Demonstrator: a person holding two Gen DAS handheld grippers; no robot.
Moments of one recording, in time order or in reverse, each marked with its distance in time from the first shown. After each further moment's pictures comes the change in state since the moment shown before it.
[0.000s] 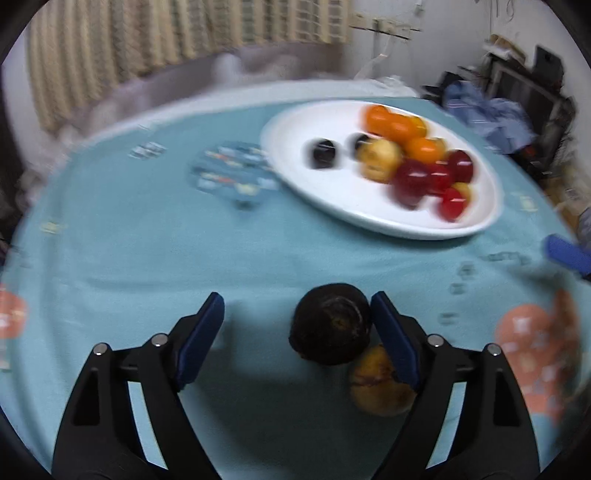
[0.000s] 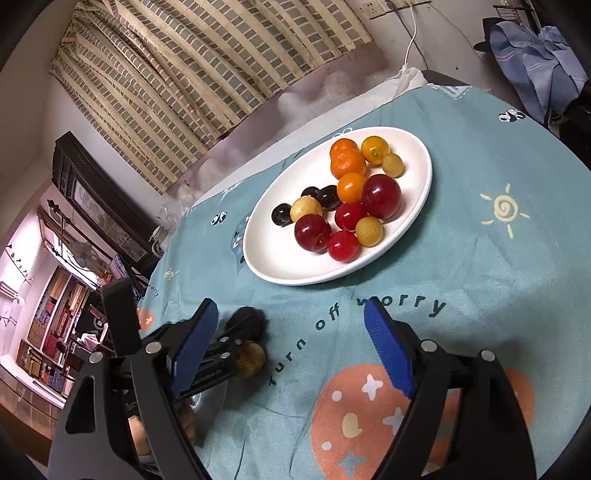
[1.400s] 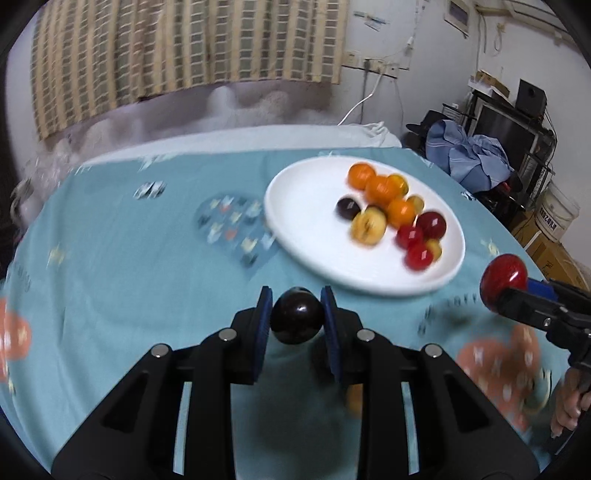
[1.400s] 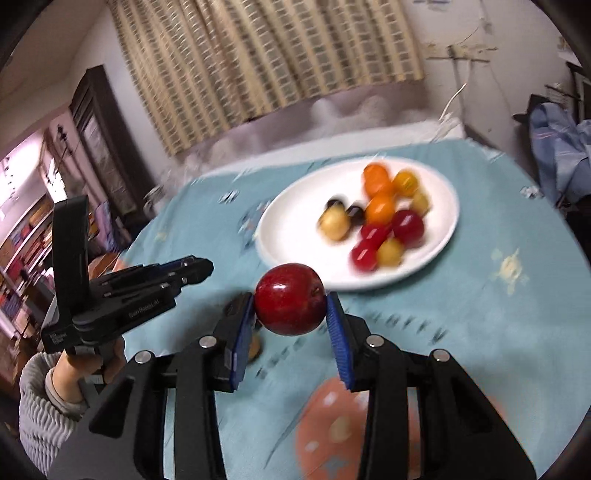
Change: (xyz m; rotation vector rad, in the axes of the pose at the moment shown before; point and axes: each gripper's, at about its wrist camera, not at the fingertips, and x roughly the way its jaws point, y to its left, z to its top) left arm -0.031 0.006 0.041 -0.026 -0.114 -0.158; right arm 0.004 0.038 0.009 -0.298 -0.013 -0.091
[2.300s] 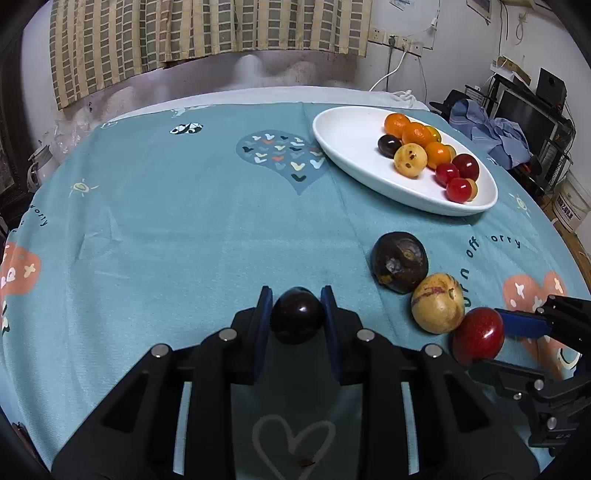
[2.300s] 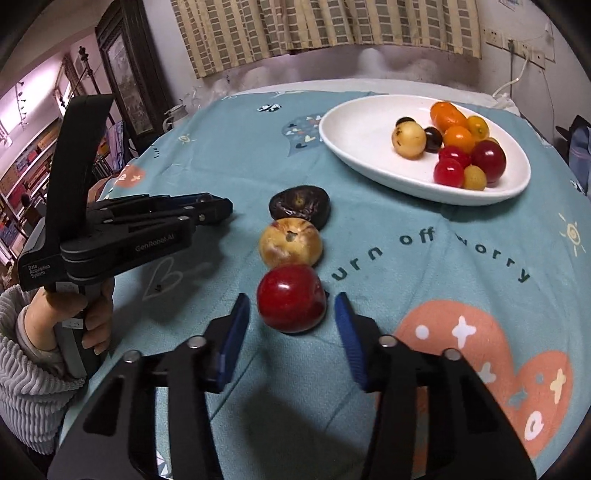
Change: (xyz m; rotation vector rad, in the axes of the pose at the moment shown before) left arm -0.008 0.037 -0.076 -0.053 0.097 0.066; right arm 0.042 0.058 -0.082 -0.211 0.219 0.020
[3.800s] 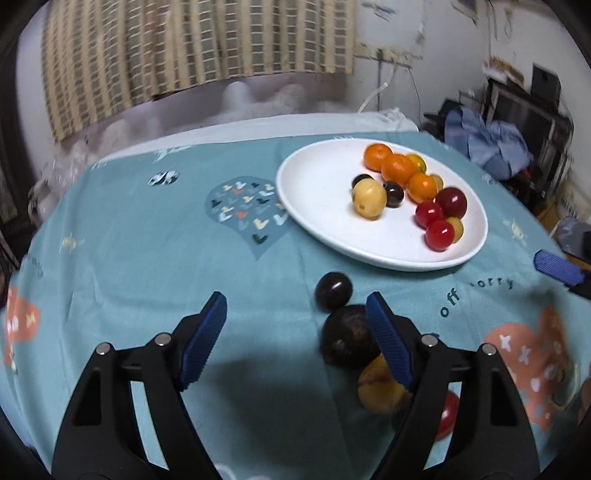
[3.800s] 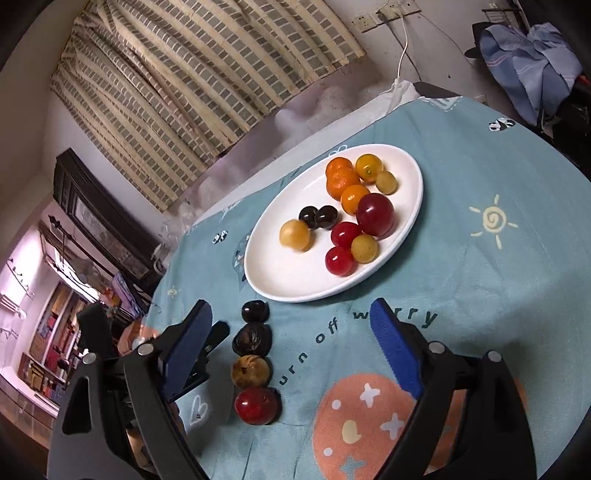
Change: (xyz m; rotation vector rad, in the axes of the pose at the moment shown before) left arm 0.007 -0.048 0.043 0.079 -0.072 0.049; right arm -0.066 -0.105 0.033 0.520 -0.265 0.092
